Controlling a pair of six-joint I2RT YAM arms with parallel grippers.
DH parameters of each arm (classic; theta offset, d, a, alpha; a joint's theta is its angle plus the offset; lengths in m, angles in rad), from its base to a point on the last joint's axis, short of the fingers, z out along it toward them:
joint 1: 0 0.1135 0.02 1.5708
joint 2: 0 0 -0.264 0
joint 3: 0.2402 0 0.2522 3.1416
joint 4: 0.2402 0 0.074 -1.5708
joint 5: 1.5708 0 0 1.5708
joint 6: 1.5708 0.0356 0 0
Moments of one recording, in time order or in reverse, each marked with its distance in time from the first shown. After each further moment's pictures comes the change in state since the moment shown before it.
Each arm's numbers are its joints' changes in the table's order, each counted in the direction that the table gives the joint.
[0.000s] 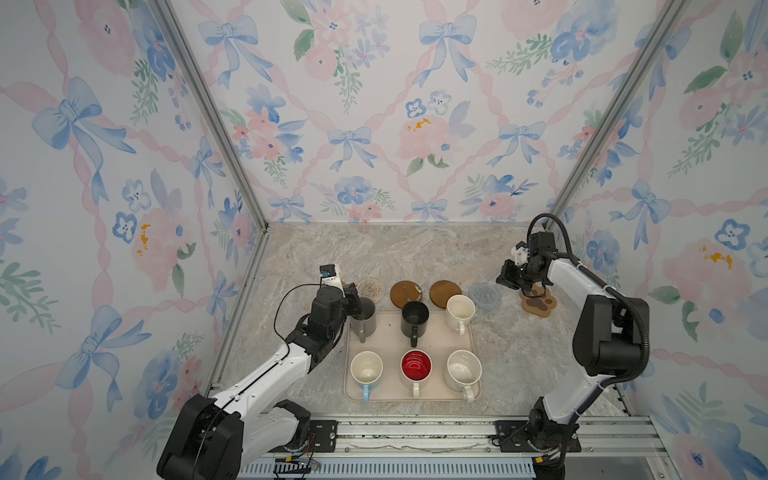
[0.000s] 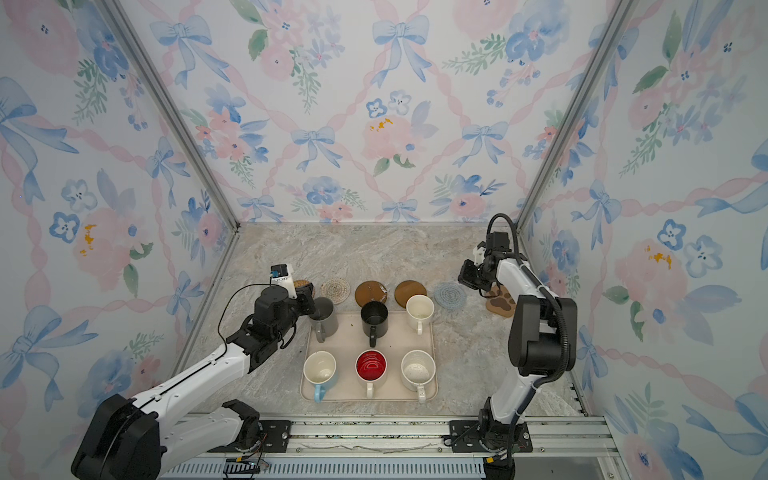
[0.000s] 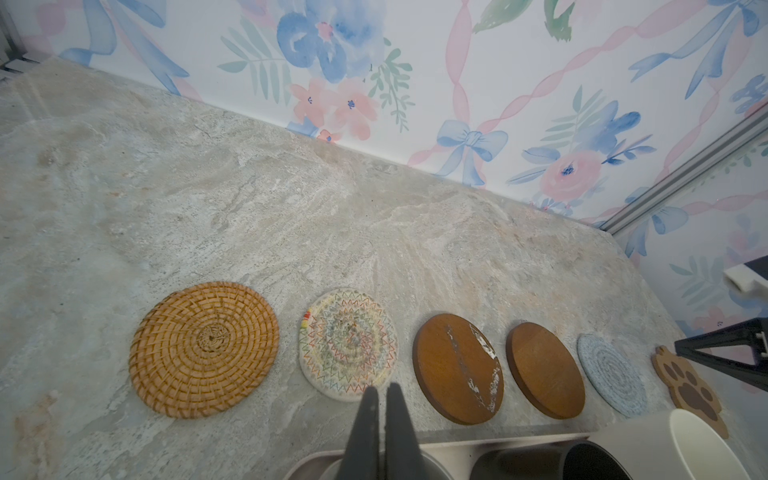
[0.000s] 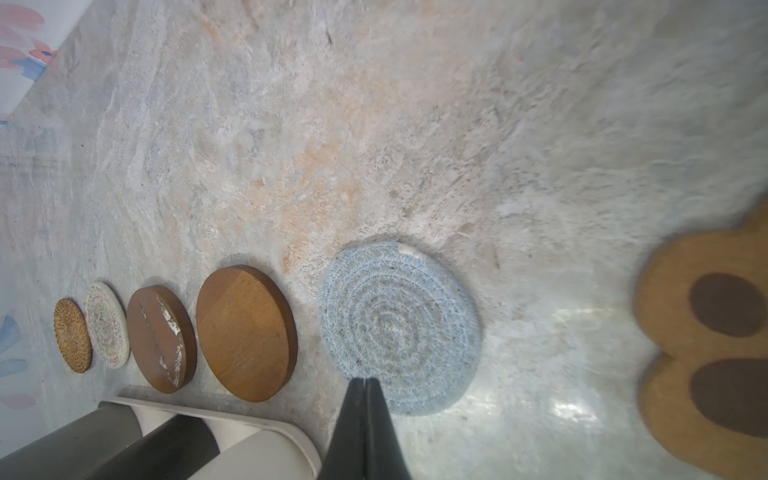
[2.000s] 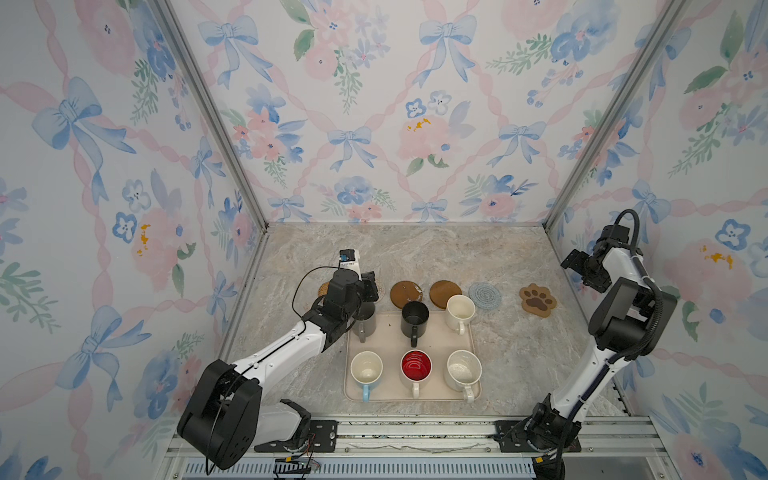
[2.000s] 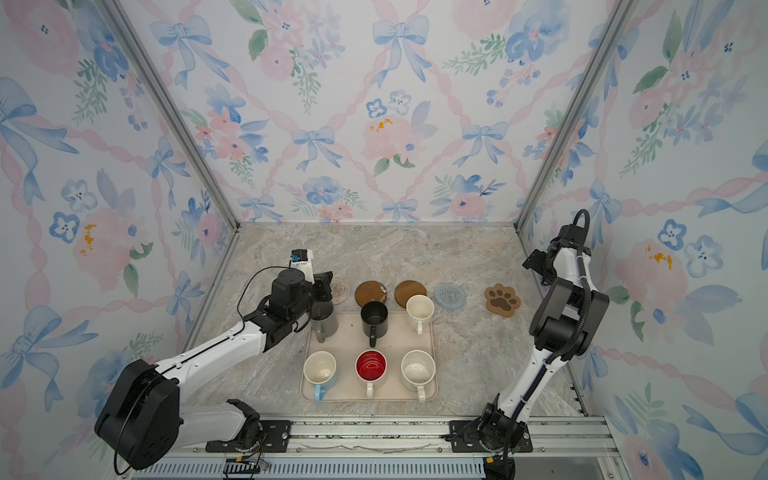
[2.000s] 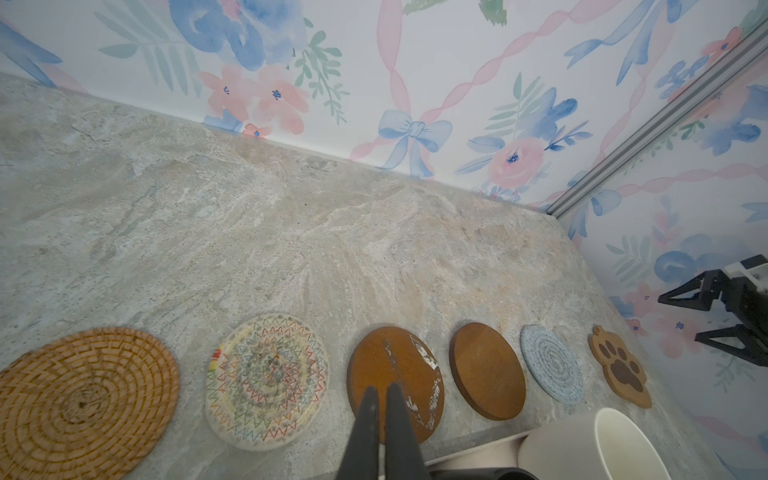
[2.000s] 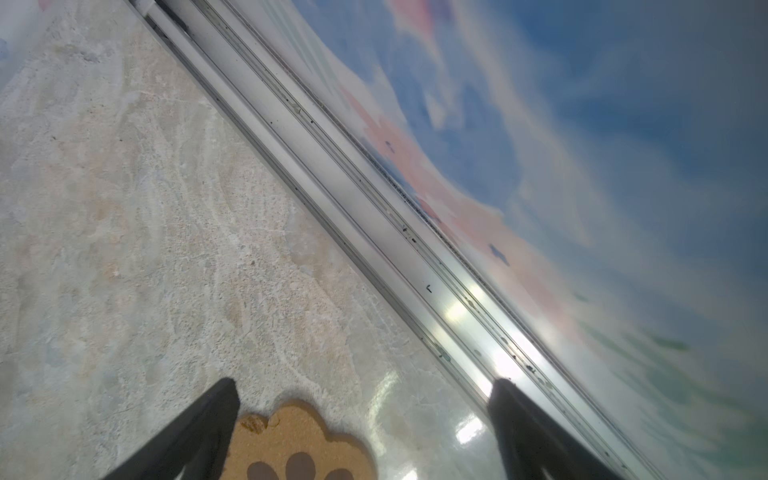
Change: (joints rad) left arm -0.059 -0.194 0.195 -0.018 0.089 -0.008; right arm -0.394 -0.319 0.416 0.096 0.323 -0.008
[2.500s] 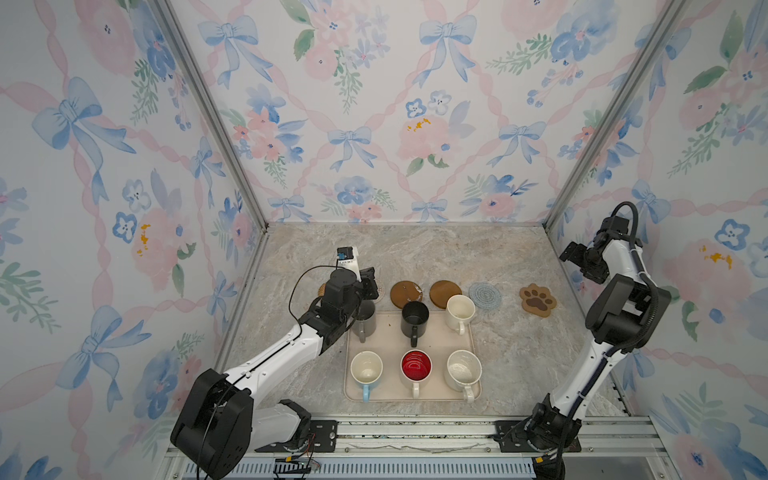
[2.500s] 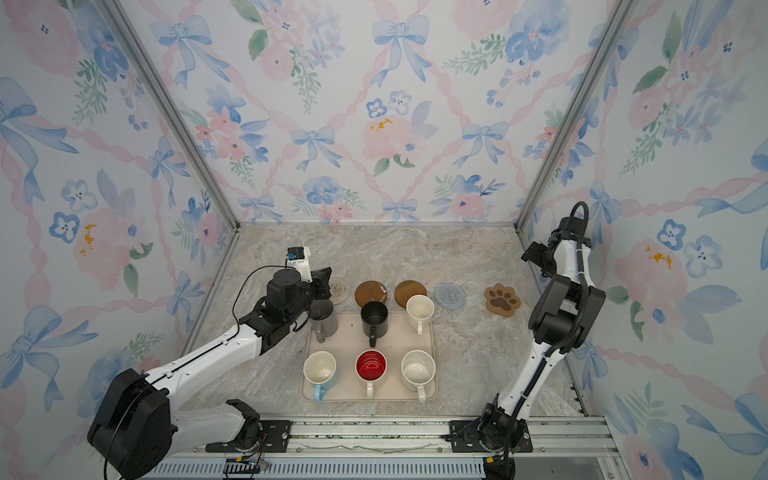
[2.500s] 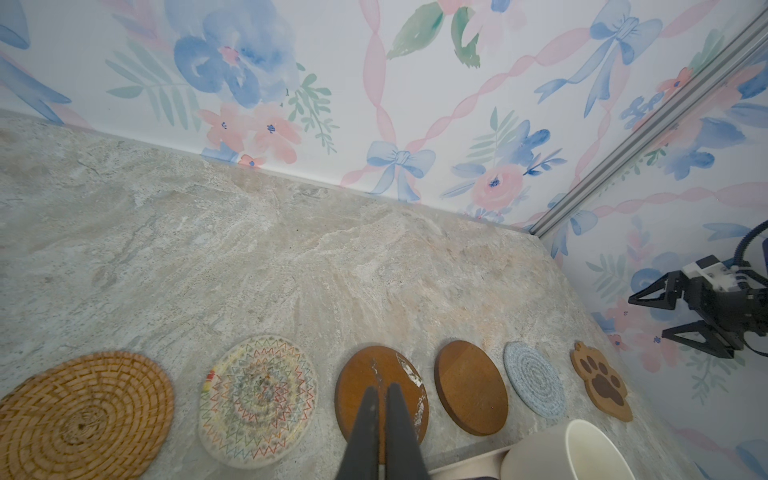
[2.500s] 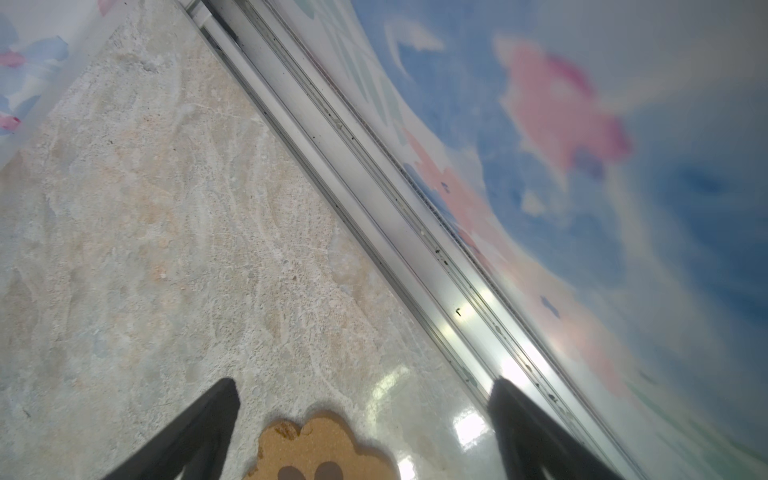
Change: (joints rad) left arm -0.014 0.056 -0.010 -0.007 -0.027 0.001; right arm 0.027 -0.106 0.196 0.106 -0.047 -0.050
